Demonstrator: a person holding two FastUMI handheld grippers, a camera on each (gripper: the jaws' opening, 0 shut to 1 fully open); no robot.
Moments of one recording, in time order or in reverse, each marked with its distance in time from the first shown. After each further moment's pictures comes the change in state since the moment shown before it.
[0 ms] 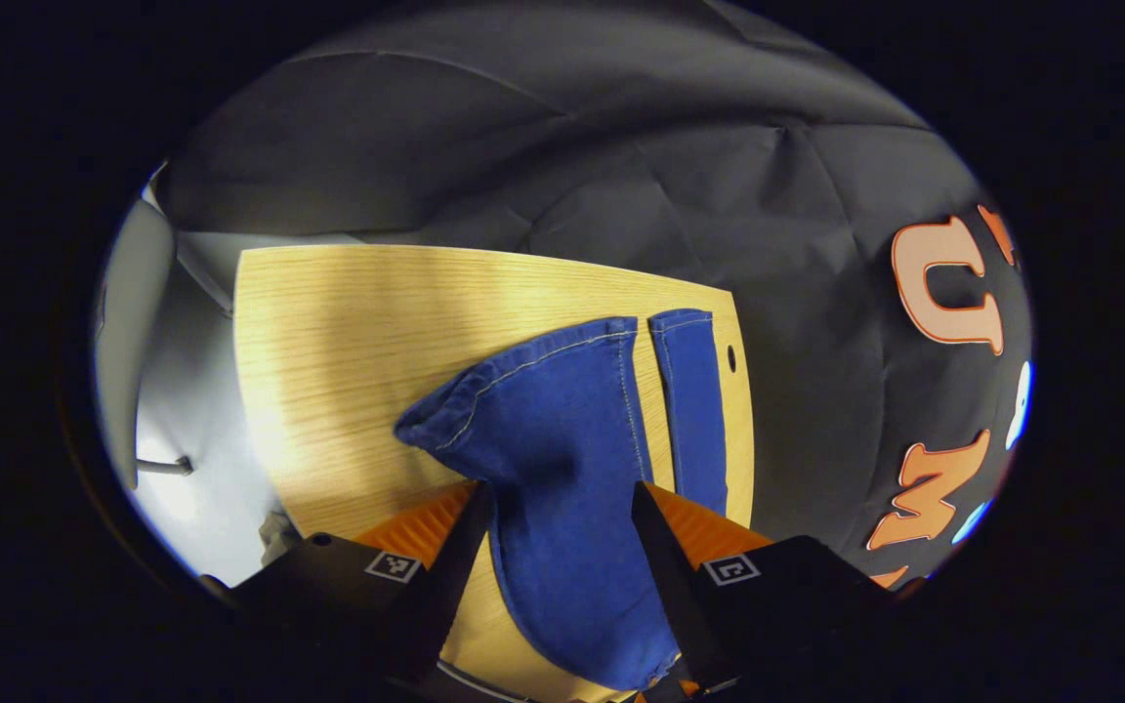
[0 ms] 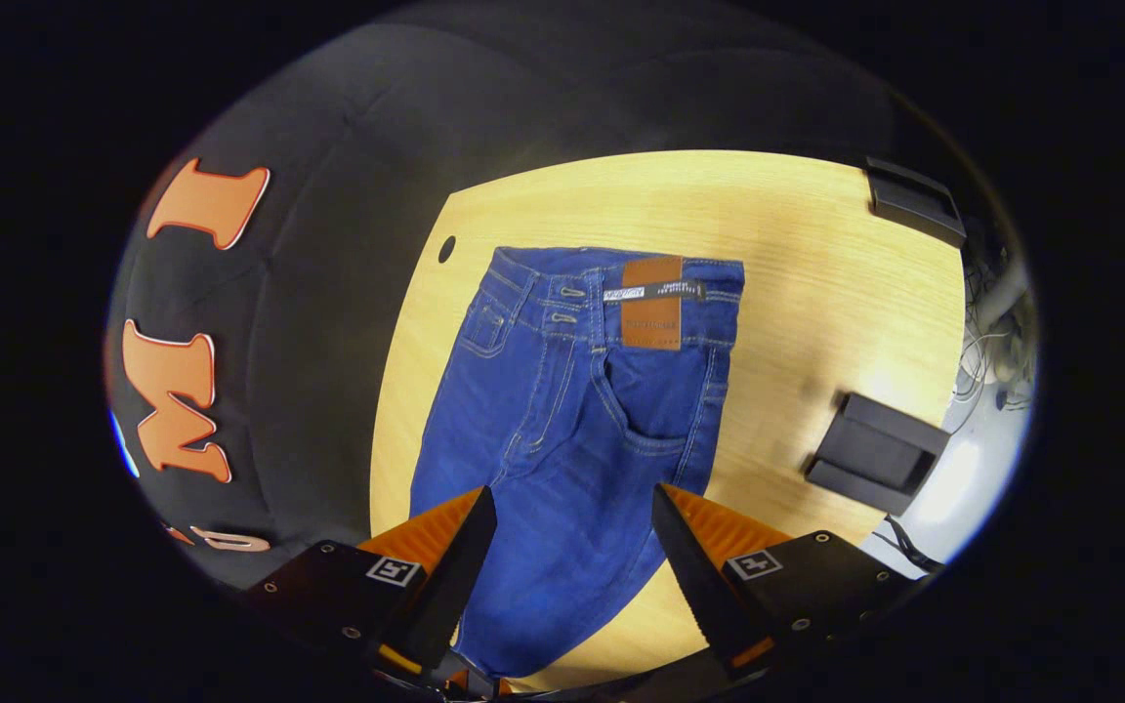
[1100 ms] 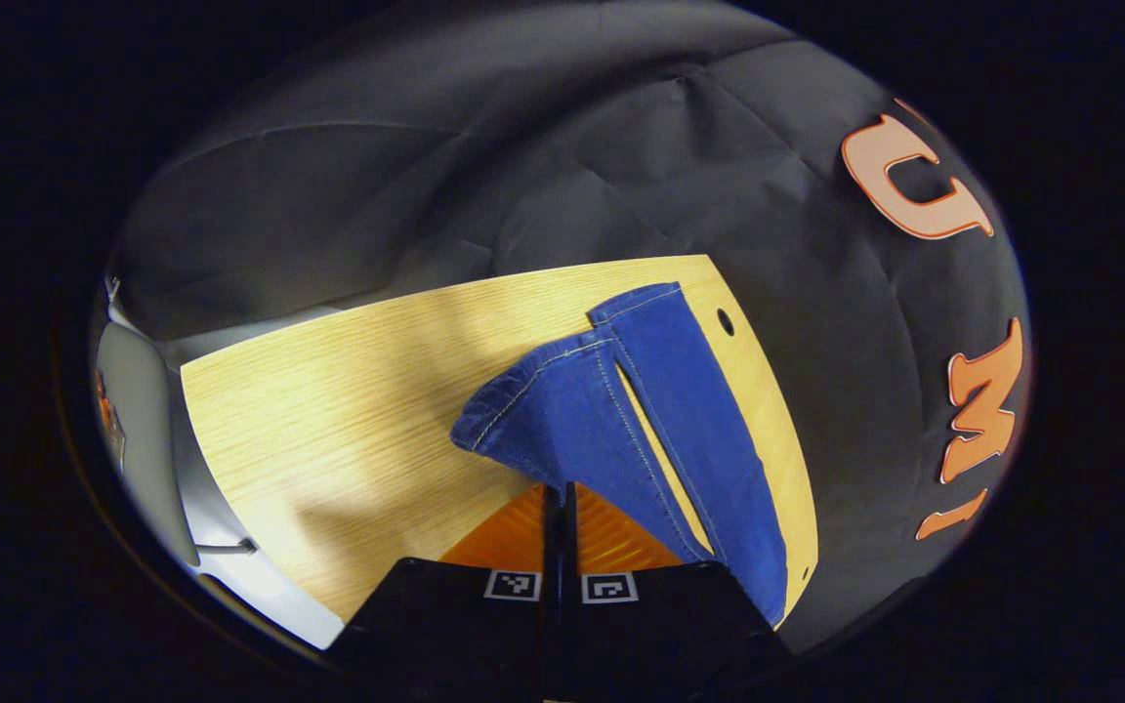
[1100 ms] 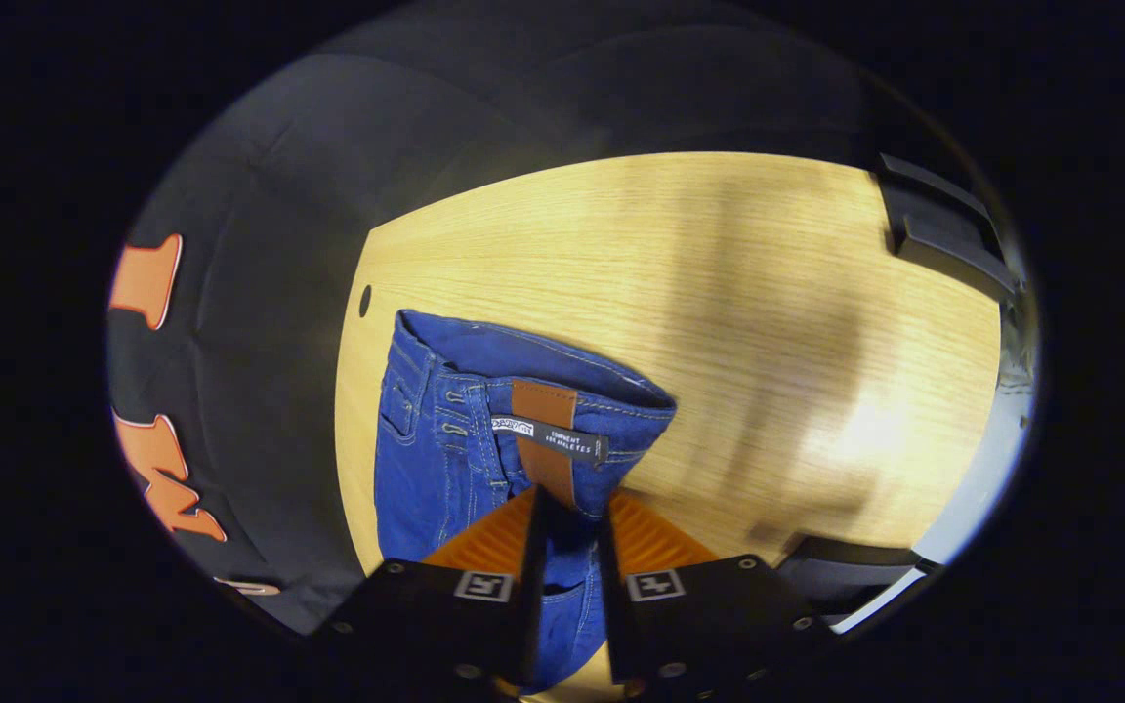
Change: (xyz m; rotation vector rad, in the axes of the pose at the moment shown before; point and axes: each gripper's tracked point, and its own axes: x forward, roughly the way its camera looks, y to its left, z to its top) left arm 0.013 -0.046 -0.001 0.301 -0.033 0.078; right arm 0.045 -0.054 0.065 0.129 -0.018 -0.101
